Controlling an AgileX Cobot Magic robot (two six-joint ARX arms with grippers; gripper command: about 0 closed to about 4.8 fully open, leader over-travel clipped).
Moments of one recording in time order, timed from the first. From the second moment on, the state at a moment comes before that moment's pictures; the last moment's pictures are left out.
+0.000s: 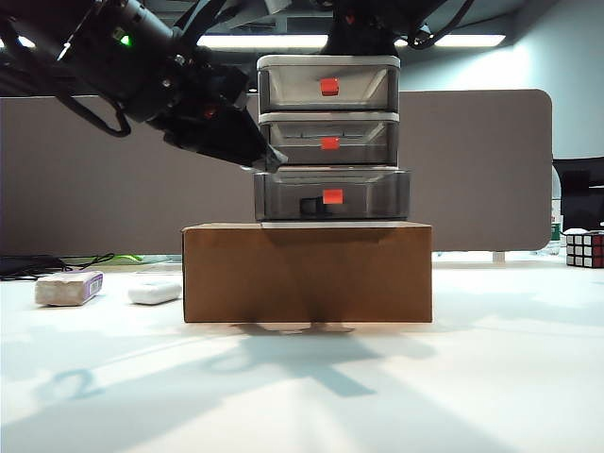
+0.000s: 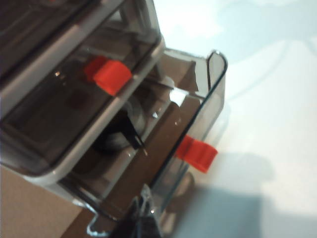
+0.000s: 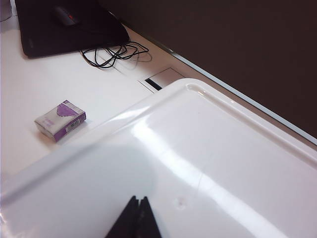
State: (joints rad) left arm -0.69 1.29 0.71 0.14 0.13 0.37; right arm 0.49 1.56 1.30 -0.12 -0.21 -0.23
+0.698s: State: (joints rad) left arm -0.69 1.47 0.71 0.43 0.10 0.37; right arm 0.49 1.56 1.30 -0.11 -0.21 -0.23
